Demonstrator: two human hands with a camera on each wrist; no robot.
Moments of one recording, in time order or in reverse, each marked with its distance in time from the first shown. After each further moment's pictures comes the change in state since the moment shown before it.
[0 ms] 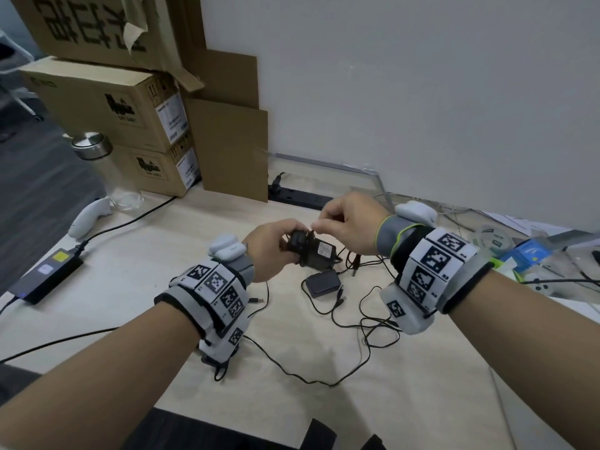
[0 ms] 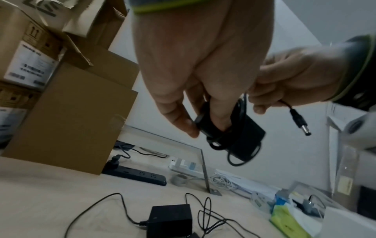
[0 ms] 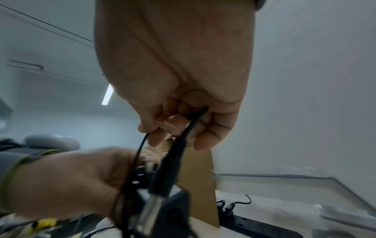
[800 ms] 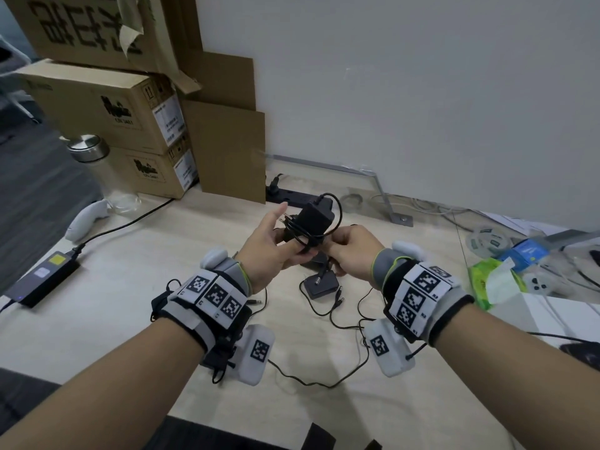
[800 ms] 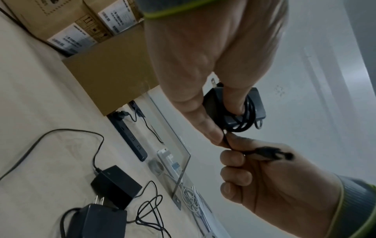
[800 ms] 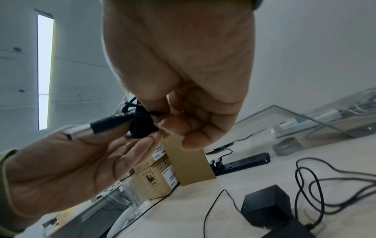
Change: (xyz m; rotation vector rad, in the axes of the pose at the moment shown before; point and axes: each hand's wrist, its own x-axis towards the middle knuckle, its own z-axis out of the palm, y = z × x) left_hand -0.005 0.010 0.015 -1.048 0.024 -0.209; right_hand -0.018 0.017 0.045 0.553 0.015 0.342
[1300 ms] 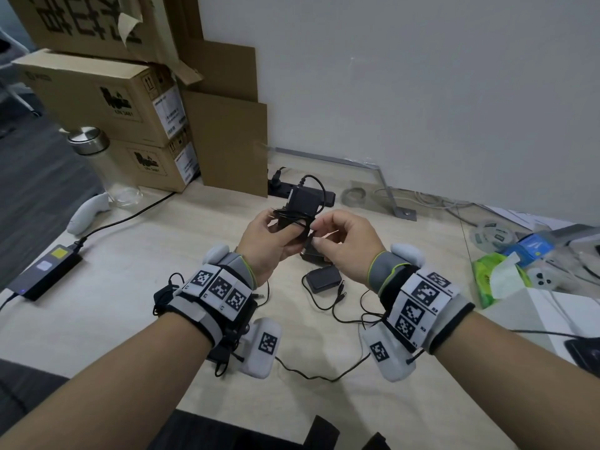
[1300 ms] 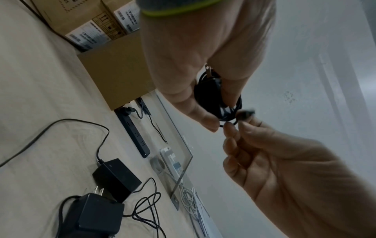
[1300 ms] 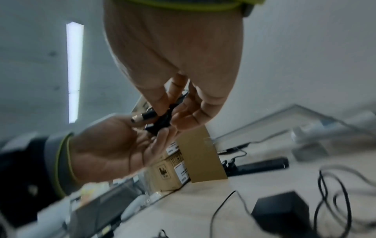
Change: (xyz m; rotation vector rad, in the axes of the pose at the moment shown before) left_hand 0.002 0.004 0.004 -0.099 0.179 0.024; right_hand -0.005 0.000 0.015 0.105 0.130 -0.276
